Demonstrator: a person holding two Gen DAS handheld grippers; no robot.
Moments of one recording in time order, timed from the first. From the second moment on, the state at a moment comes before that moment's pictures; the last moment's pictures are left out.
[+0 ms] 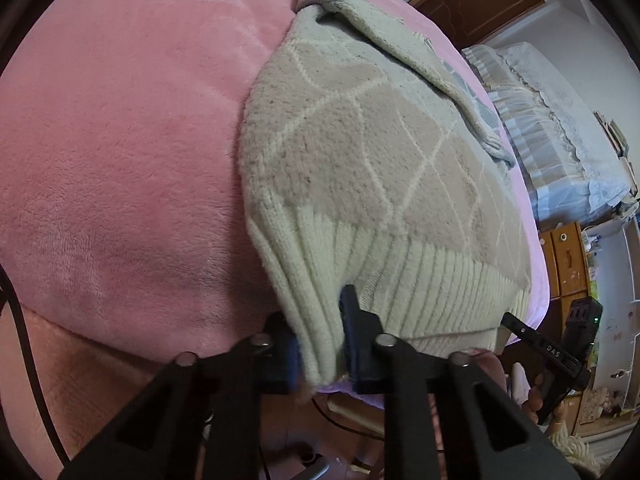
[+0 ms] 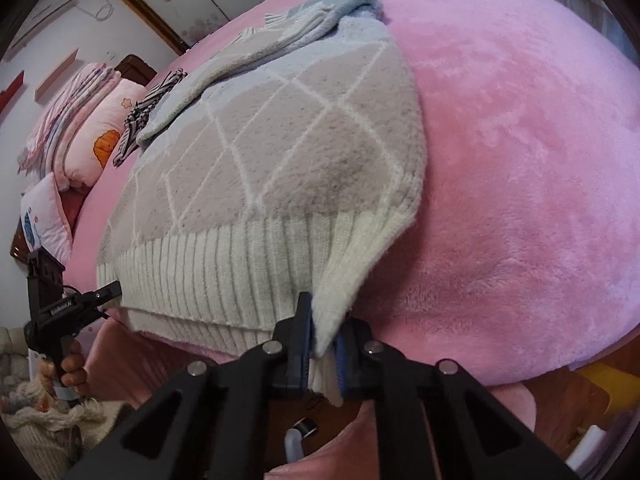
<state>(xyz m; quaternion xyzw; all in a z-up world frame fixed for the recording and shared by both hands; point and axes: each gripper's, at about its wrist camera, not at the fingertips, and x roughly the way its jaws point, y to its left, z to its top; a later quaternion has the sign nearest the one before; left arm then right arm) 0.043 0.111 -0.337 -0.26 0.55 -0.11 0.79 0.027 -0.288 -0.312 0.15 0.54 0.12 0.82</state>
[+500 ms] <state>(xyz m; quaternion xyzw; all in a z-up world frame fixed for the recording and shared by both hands) 0.041 0.121 -0.259 -0.29 0.51 -0.14 0.80 0.010 -0.306 -0.243 0.16 0.49 0.15 0.84</state>
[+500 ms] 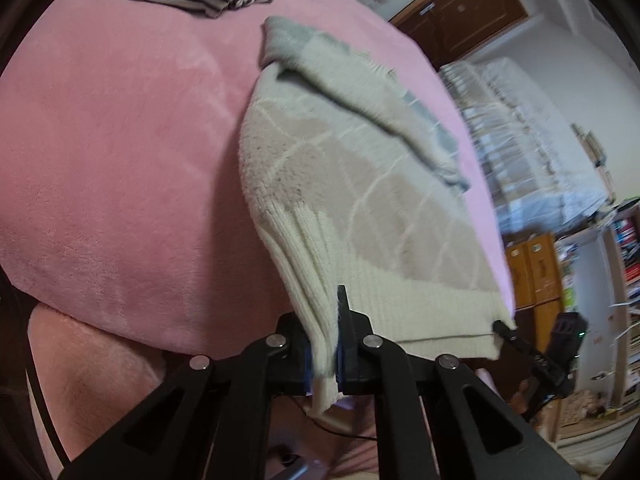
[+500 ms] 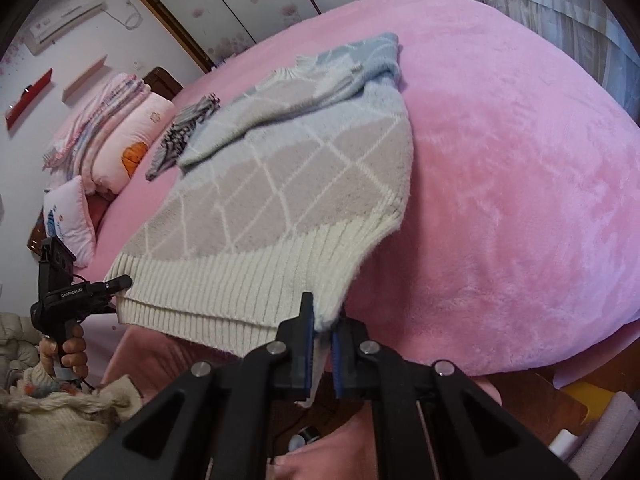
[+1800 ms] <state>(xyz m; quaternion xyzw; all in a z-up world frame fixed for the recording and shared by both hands) 0.255 0.130 -0.187 -0.41 0.45 -0.07 0.79 0.186 -0.299 -0.138 0.16 0.39 0.14 0.90</state>
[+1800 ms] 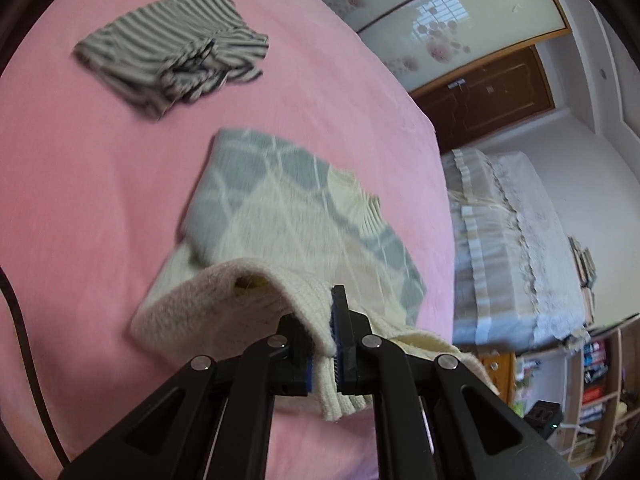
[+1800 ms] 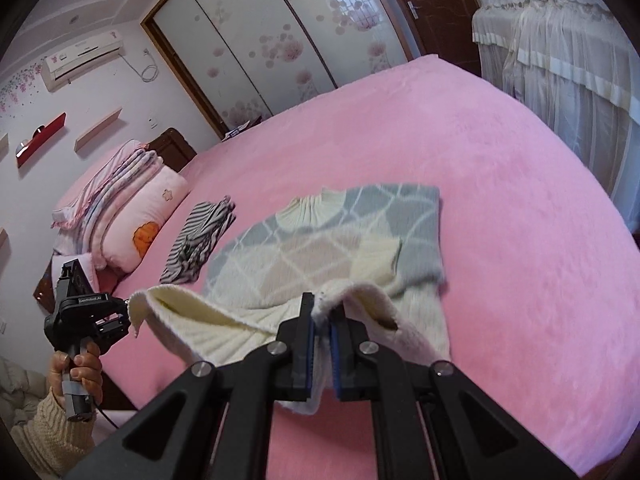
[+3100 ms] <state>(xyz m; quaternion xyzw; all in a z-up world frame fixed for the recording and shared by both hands) 0.476 0.115 -0.301 -0.37 0.52 -0.01 0.77 0.444 -0.284 -0.263 0.15 0.49 0.04 0.86</state>
